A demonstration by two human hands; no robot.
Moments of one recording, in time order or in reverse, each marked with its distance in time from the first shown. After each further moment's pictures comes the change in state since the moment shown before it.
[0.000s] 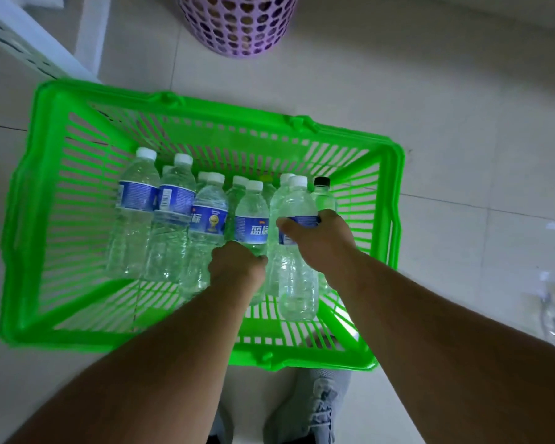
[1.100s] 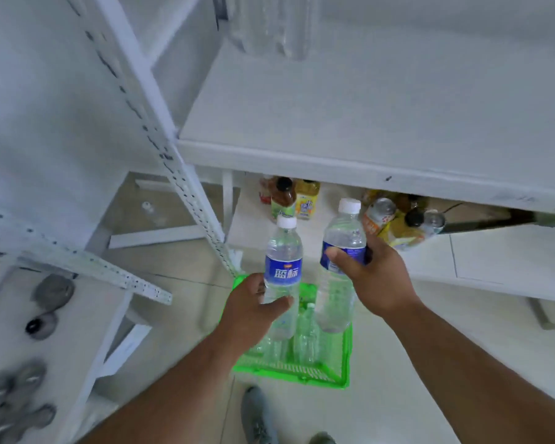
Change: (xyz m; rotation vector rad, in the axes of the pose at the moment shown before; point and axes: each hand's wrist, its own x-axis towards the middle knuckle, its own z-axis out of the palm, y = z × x) left_hand -0.446 -0.023 -0.417 -0.582 0.093 0.686; right_hand -0.442 -0.283 -0.316 0.226 0.166 -0.658
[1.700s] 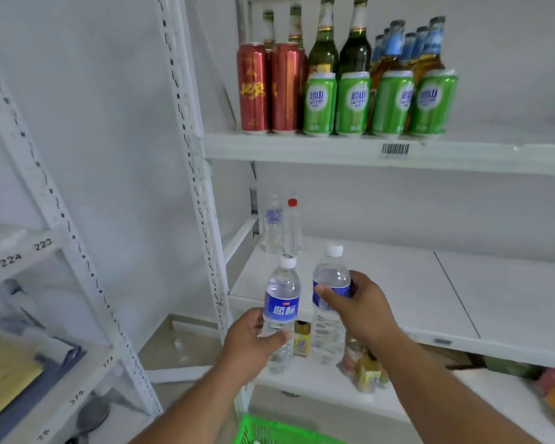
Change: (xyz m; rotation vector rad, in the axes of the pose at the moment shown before) left_hand -0.199 0.234 -0.080 -0.116 0.172 0.358; right_hand -0.132 -0.238 -0.167 0.123 0.074 -0.385
